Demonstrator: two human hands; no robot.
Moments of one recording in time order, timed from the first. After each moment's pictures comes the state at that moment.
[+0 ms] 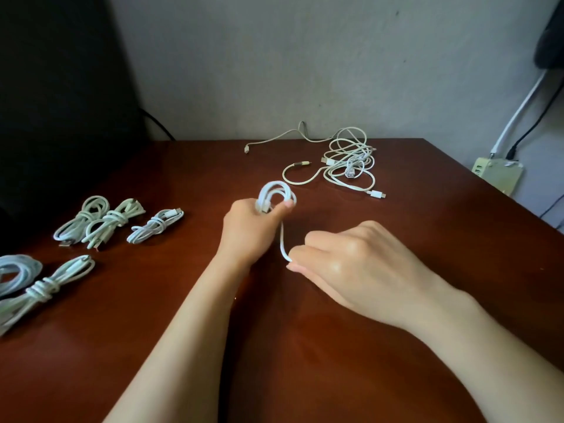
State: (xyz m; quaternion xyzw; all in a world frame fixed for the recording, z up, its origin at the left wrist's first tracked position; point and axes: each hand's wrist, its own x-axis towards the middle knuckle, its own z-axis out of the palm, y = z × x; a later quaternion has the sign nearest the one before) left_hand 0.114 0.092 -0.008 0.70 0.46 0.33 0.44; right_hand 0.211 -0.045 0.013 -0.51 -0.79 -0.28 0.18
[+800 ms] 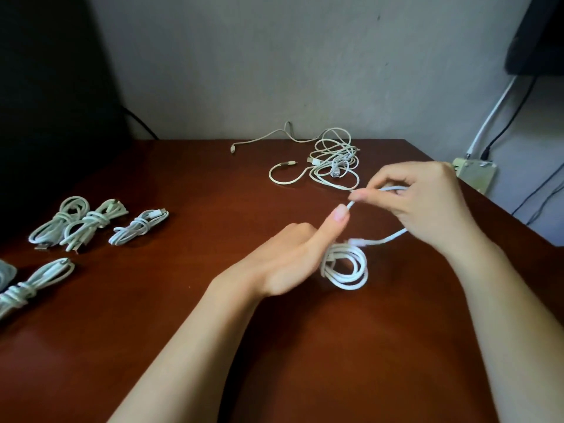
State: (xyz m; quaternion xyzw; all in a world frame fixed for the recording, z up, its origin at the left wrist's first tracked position) left_hand 0.122 0.043 0.003 0.87 0.20 0.09 0.43; right_hand 0.293 -0.047 0.032 -0.66 -0.60 -0.11 0.44
